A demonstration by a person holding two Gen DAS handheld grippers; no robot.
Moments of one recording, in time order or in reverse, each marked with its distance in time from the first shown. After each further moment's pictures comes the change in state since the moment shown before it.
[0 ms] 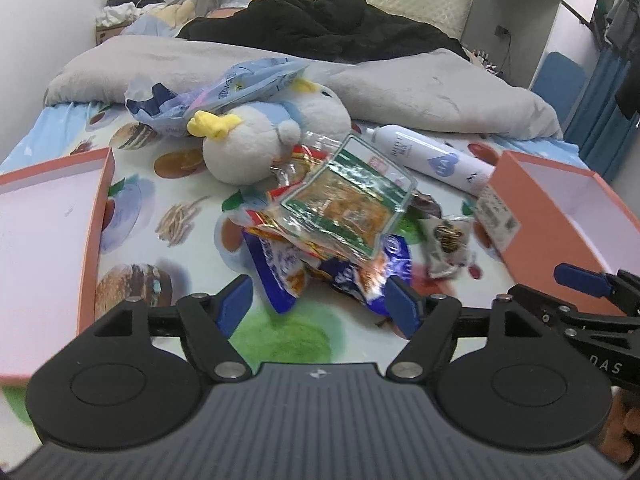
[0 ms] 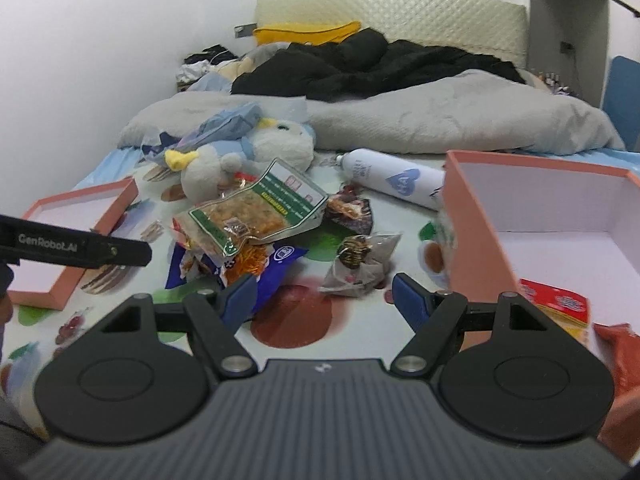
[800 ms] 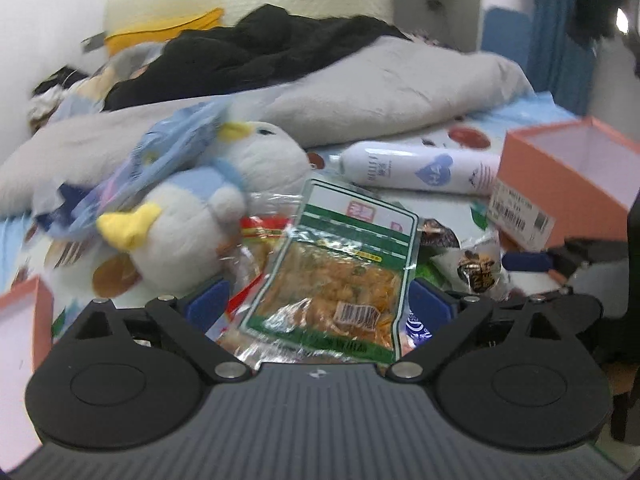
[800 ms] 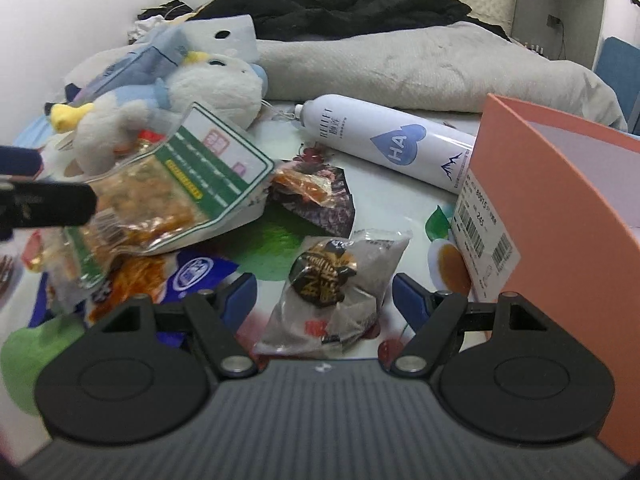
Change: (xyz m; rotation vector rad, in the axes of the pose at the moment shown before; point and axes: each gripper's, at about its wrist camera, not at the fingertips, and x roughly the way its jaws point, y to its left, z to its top) left arm 0.108 -0.028 0.053 0.321 -0.065 -0.052; right arm 0.140 -0.016 0.009 0.026 0.113 -0.129
